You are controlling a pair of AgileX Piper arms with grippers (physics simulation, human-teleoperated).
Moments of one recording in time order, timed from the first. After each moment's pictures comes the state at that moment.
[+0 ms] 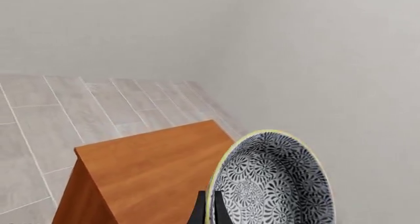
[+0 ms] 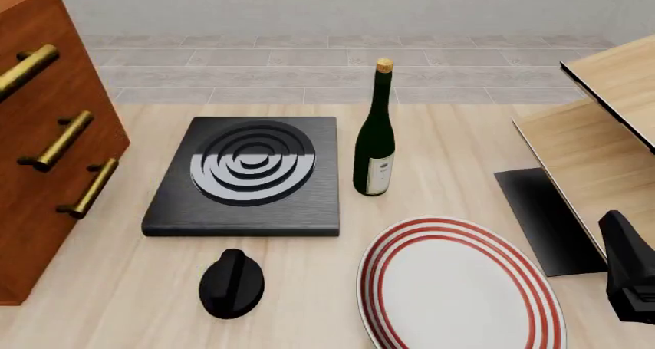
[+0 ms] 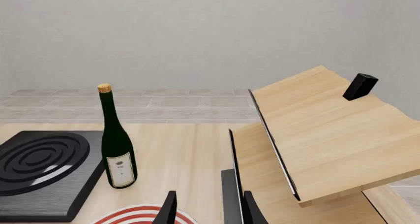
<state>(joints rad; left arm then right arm) 0.73 0.86 -1.00 0.19 -0.55 0.00 0.01 0.00 0.00 0.00</state>
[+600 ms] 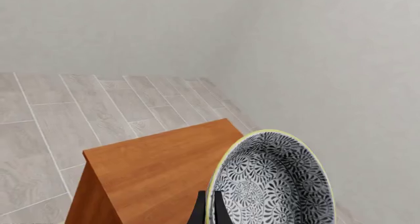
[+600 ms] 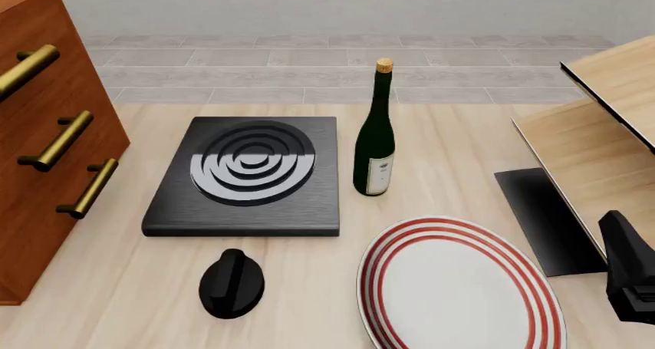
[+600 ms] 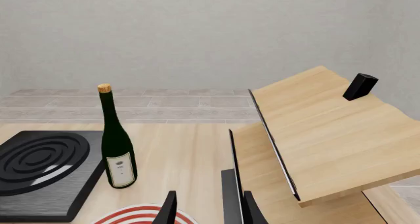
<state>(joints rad) 0.75 0.93 -1.00 0.16 -0.53 0.00 0.01 0.00 0.00 0.00</state>
